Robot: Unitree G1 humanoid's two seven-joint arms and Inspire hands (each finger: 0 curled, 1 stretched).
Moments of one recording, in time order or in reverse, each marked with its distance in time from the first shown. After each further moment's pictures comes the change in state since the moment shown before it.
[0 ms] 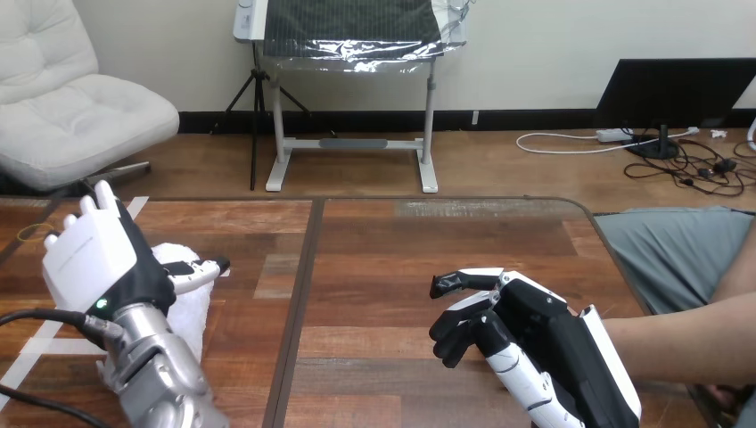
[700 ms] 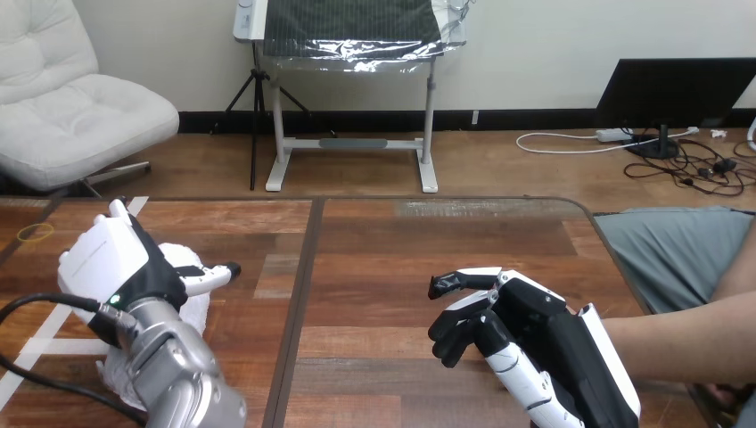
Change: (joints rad) left arm -0.068 -0.009 -0.038 0.024 -0.007 0.146 -0.094; right arm -0.005 0.000 -0.001 0.000 0.002 -0.001 0.006
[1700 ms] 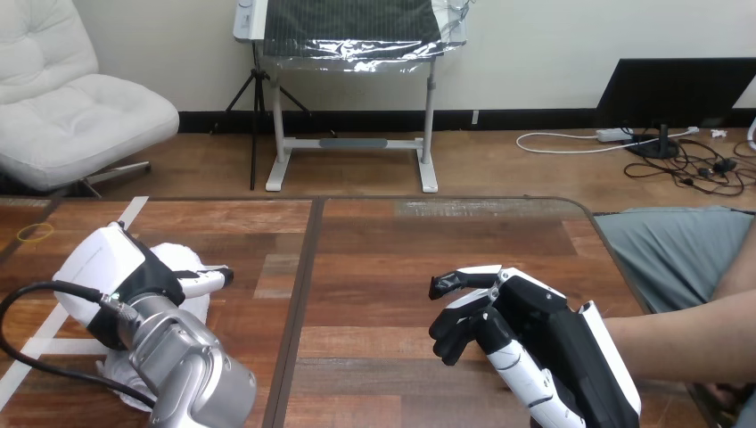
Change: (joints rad) left arm -0.083 -0.005 -0.011 0.087 -0.021 0.138 -0.029; right arm -0.005 0.000 0.000 0.000 0.008 0.000 0.004
